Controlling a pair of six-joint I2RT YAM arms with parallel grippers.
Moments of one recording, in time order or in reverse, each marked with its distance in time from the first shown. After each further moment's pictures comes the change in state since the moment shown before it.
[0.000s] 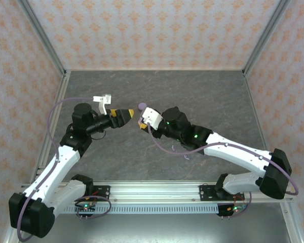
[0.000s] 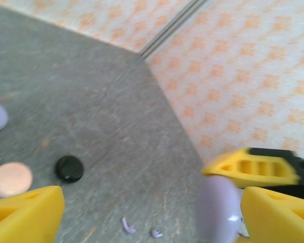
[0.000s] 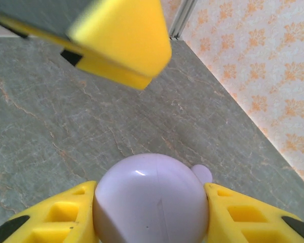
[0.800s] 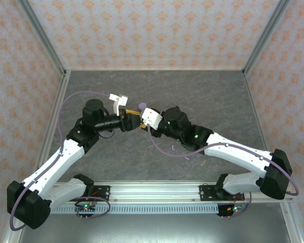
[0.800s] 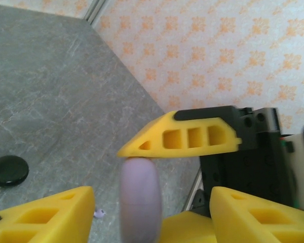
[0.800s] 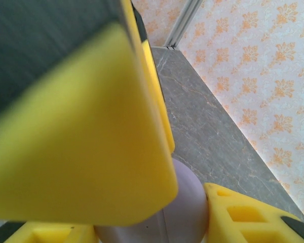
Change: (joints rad) left arm -0.159 0.113 0.106 -0.045 0.076 0.119; right arm 0.000 -0.006 0.000 0.024 -0.002 -0.059
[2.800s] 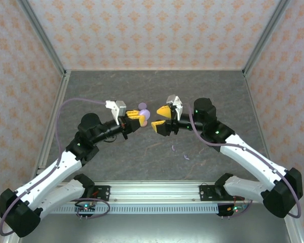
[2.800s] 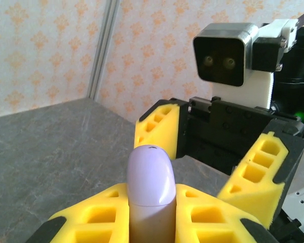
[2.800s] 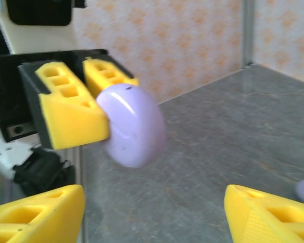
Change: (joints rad) left arm -0.150 -0.158 -0.142 0.284 -0.229 0.203; right arm -0.329 -0.166 -0.109 0.074 -0.740 0.521
